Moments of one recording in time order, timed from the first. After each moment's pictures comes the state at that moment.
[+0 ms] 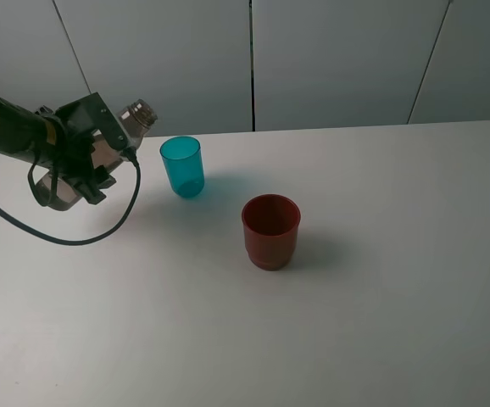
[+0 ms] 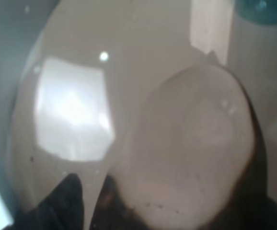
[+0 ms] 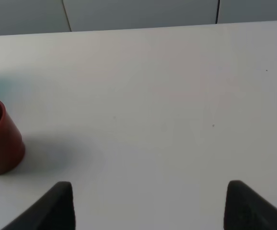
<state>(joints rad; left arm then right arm) -0.20 1.81 -0.93 0.56 0.10 0.24 -0.01 0.00 -0.50 0.09 1.10 -0.01</state>
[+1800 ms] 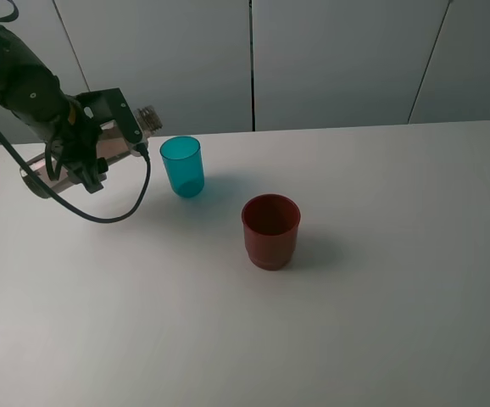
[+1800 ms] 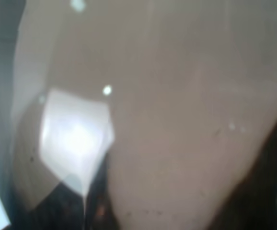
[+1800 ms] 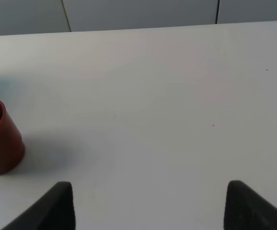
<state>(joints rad) -0.29 1.88 -1.16 0.62 0.52 0.24 -0.01 0.00 -0.50 0.09 1.10 -0.01</state>
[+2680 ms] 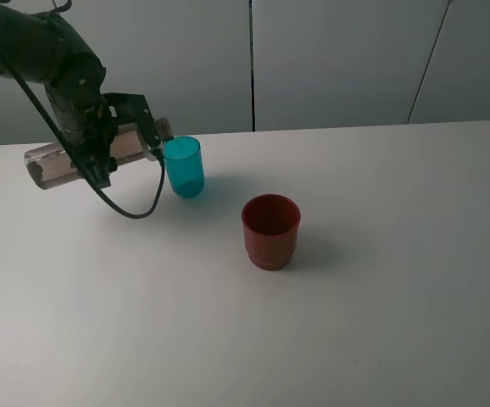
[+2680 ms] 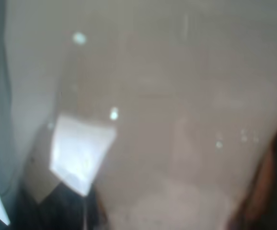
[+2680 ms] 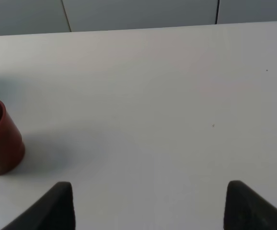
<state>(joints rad) -0.37 1.99 -1.35 0.64 0.80 0.30 -0.01 0.00 -0.50 0.09 1.10 -0.01</state>
